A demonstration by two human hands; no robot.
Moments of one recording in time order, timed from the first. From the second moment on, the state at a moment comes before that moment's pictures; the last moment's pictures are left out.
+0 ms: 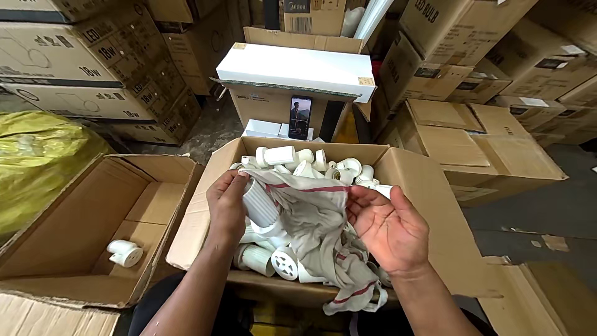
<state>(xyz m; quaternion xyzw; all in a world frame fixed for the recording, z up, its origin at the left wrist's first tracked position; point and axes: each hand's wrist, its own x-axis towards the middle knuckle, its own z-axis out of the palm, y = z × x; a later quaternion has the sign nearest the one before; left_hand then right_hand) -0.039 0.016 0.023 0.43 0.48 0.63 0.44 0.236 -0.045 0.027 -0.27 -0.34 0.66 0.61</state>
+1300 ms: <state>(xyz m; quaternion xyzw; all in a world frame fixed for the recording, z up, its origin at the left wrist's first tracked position) -0.067 0.027 0.028 0.48 0.57 0.60 0.27 0.281 -0.076 0.016 -0.73 -0.58 0.32 0.15</state>
